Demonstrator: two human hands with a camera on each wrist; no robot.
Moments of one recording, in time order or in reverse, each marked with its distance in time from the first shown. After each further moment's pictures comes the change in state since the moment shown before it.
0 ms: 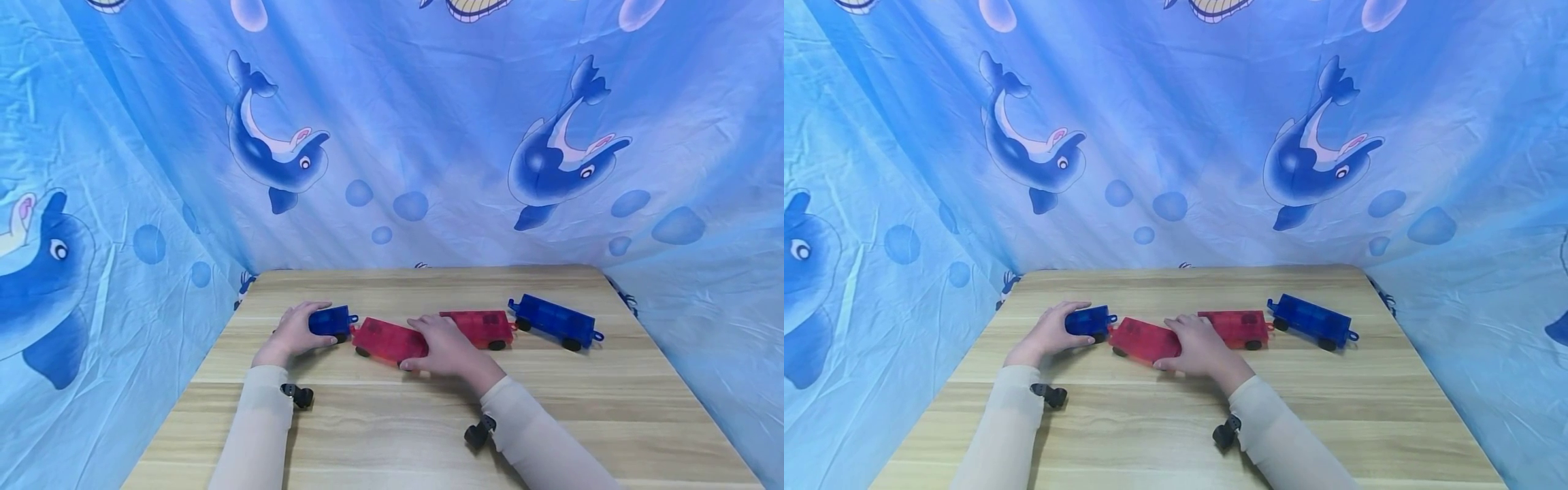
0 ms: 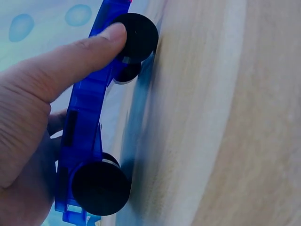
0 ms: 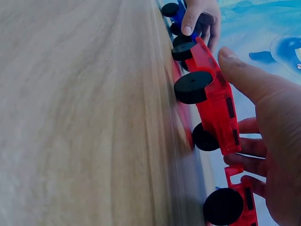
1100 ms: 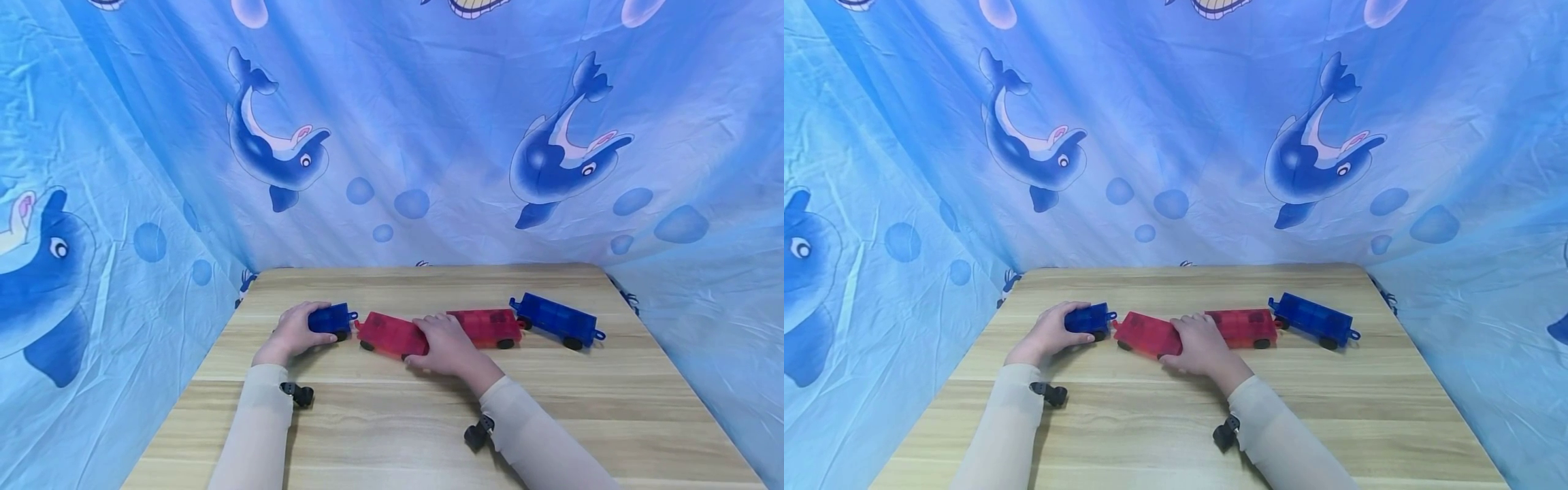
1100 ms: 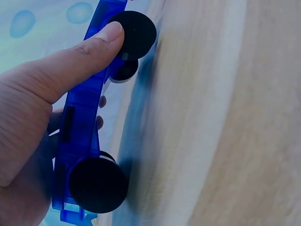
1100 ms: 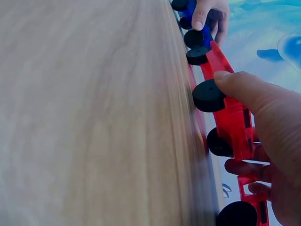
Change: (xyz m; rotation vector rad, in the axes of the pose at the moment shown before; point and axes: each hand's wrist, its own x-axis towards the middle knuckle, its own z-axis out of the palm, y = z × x) left_hand 0.000 -0.006 0.001 -0.020 0.004 -0.028; right_hand 0.004 0.003 0.011 -0.113 0.054 0.030
